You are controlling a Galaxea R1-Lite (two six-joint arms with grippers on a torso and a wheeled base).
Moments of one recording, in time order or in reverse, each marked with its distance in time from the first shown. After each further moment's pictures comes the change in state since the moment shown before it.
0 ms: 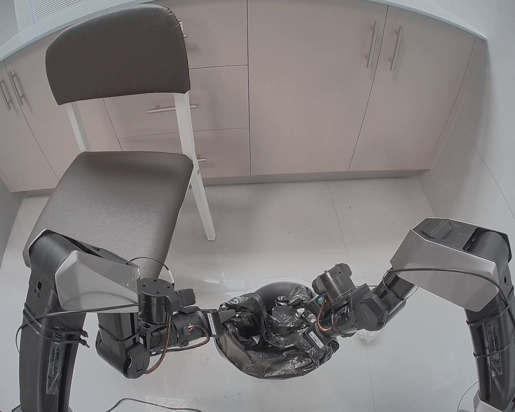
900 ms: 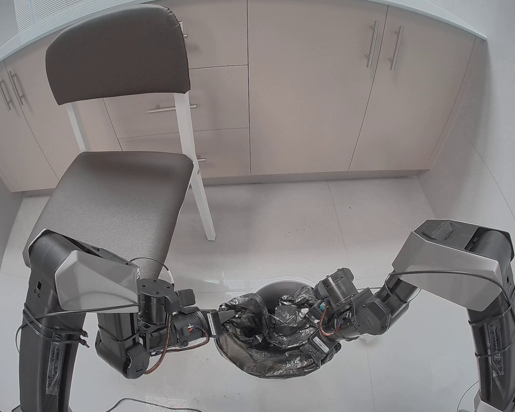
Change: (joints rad) left arm 0.000 -0.001 0.004 0.000 0.000 -0.001; right arm 0.006 -0.015 0.051 -0.011 -0.052 -0.053
